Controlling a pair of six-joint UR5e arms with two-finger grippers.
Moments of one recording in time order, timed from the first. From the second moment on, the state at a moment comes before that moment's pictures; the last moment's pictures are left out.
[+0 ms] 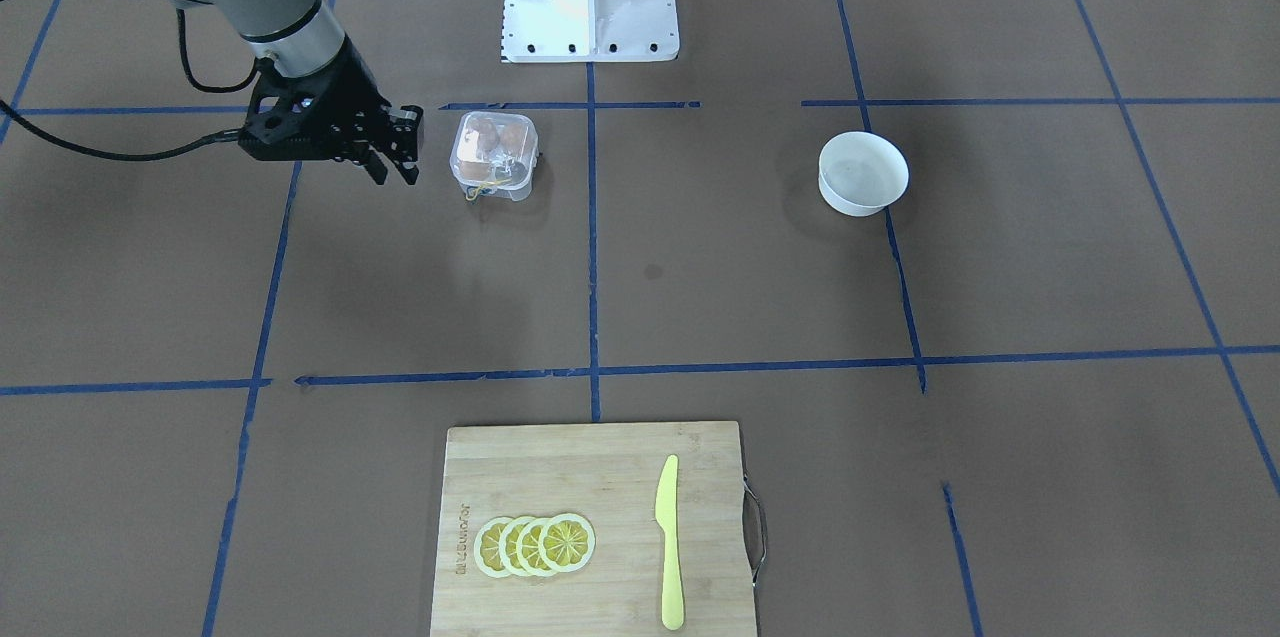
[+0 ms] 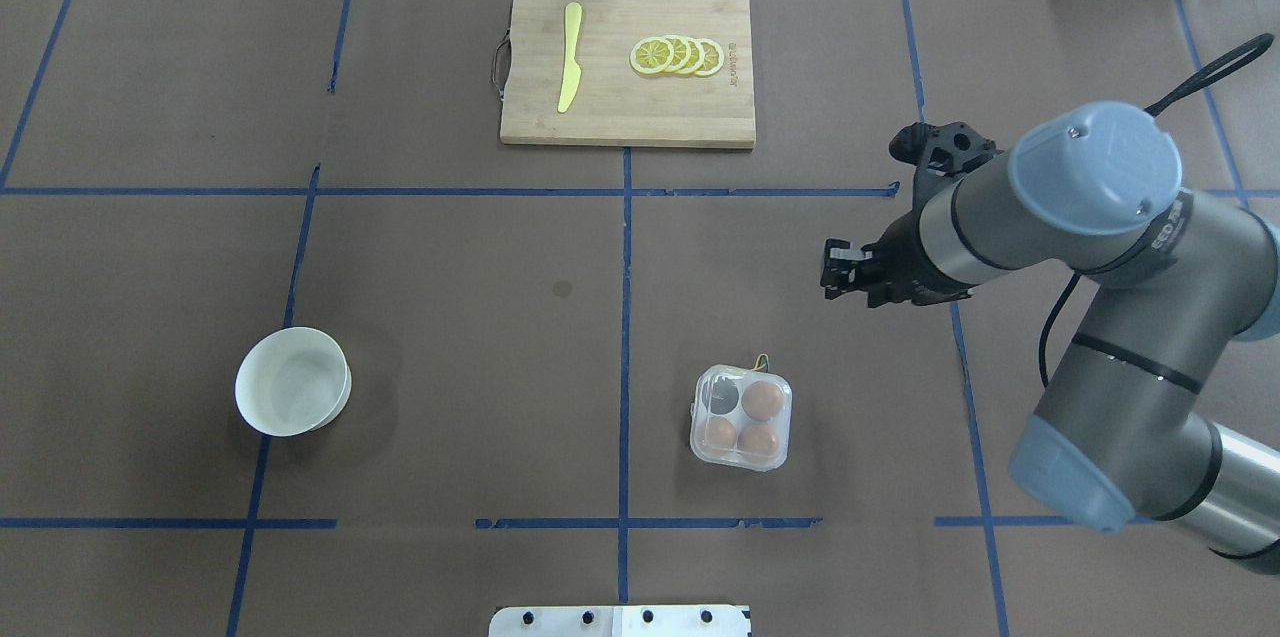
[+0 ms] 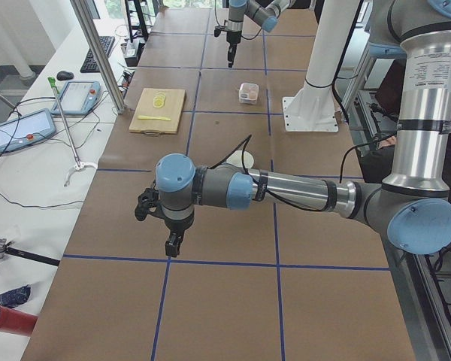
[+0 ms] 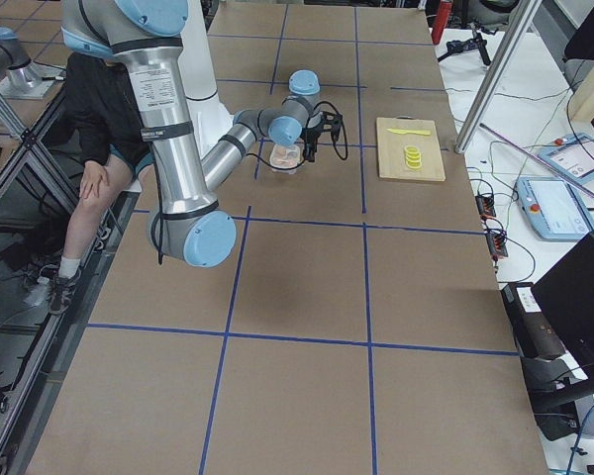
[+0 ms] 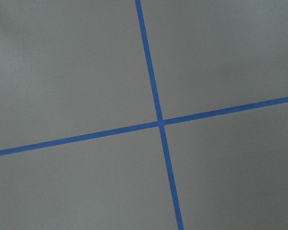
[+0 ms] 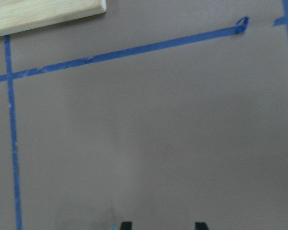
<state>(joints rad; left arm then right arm) -1.61 -1.60 -1.68 -1.55 -2.33 0.13 0.68 -1.31 2.02 -1.44 2.01 1.27</state>
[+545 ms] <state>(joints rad) -1.61 -1.59 -1.68 -1.55 -2.32 0.13 1.02 -1.52 1.98 -1.51 2.15 0.66</state>
